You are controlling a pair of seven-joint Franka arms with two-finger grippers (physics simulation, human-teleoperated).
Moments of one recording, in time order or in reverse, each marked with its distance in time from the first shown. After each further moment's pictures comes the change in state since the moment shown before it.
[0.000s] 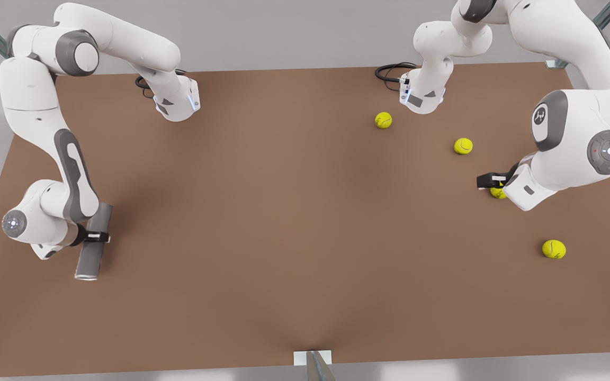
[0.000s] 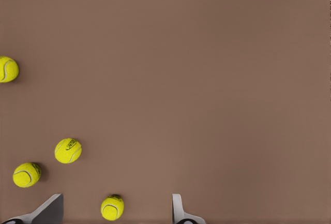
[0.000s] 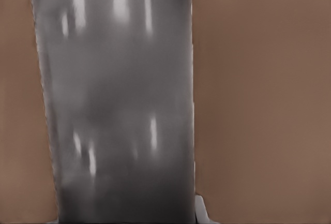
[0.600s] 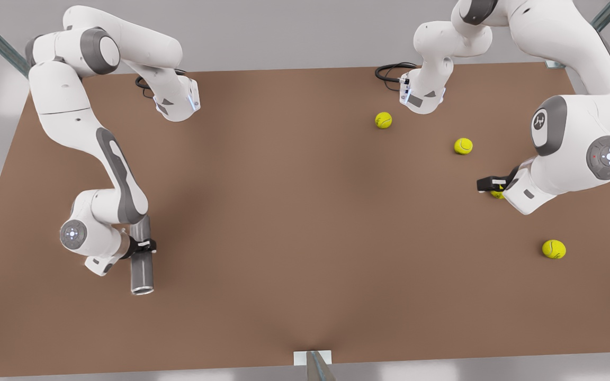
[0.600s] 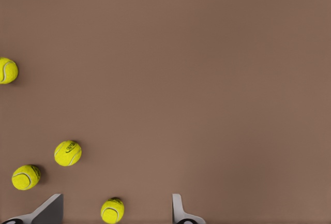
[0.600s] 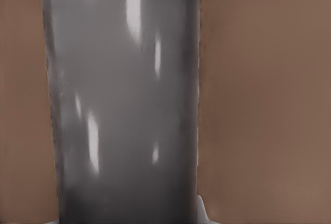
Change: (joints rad) left arm 0.004 0.014 0.002 0.000 0.000 0.014 0.001; right arm 0.211 0.002 0.084 0.028 -0.002 0.010 0.012
